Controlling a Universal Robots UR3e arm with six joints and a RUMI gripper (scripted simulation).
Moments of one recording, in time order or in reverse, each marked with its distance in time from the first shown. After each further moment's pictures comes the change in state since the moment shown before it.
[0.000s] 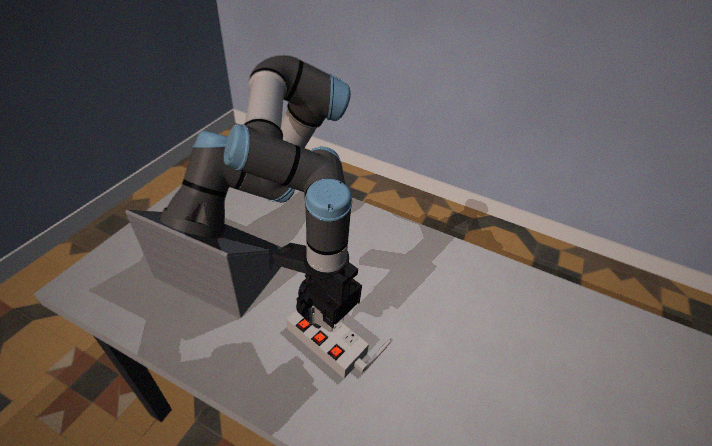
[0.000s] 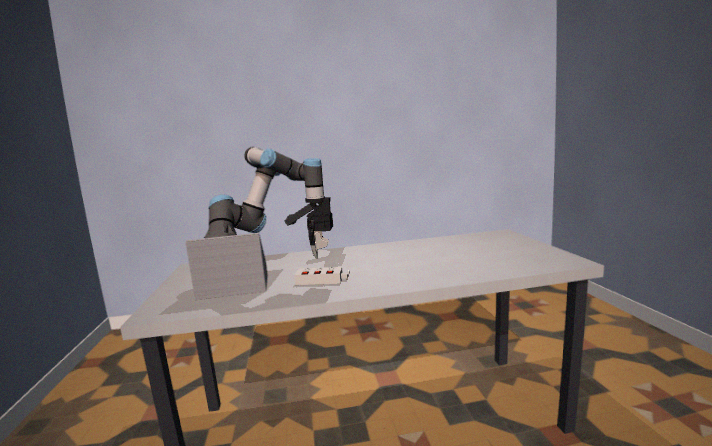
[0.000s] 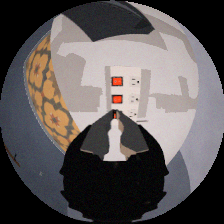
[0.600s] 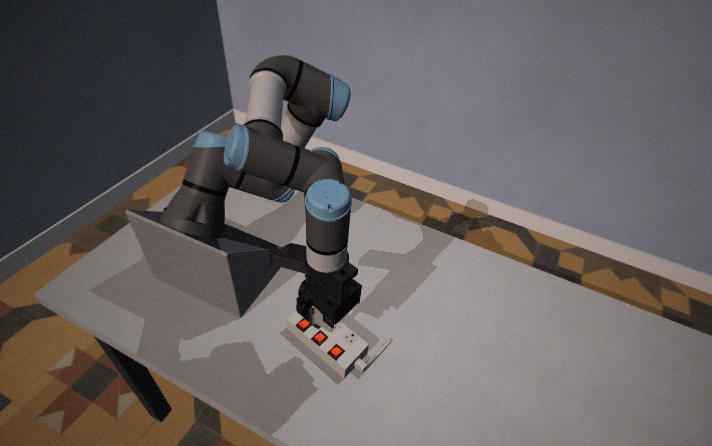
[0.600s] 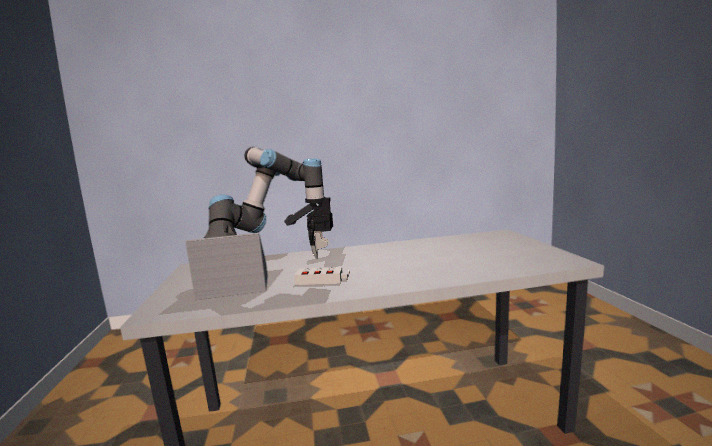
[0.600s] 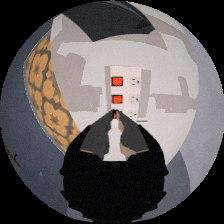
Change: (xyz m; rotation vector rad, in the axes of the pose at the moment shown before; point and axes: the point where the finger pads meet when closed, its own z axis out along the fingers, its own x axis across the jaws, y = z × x) arm 0.000 0.000 0.001 -0.001 0.000 -0.001
